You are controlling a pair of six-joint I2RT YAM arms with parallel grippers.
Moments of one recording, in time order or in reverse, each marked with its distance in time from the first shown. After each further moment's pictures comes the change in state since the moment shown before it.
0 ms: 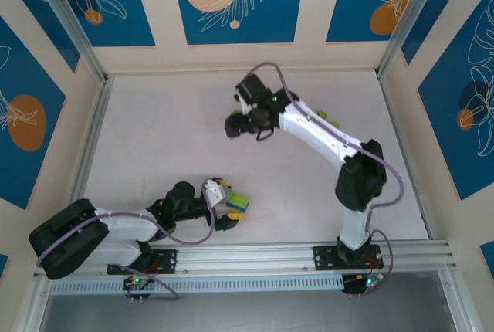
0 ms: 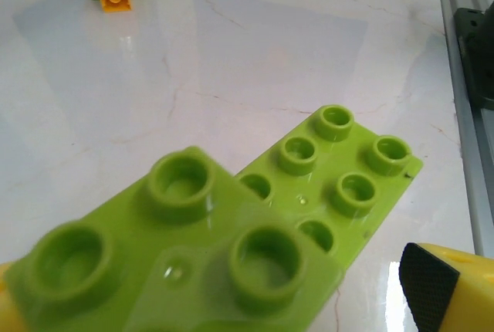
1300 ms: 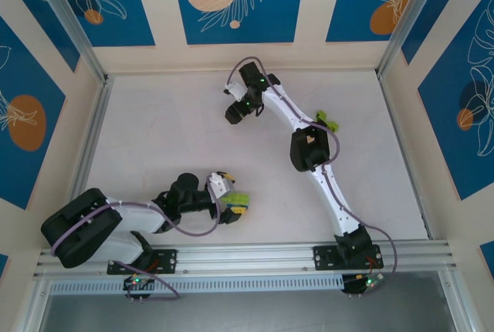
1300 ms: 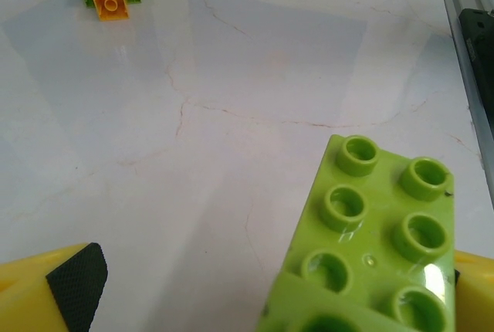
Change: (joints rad) left arm 0.060 0.109 0.079 0.016 0.072 0.043; right arm -0.196 0.830 0.834 -0.093 -0.262 -0.664
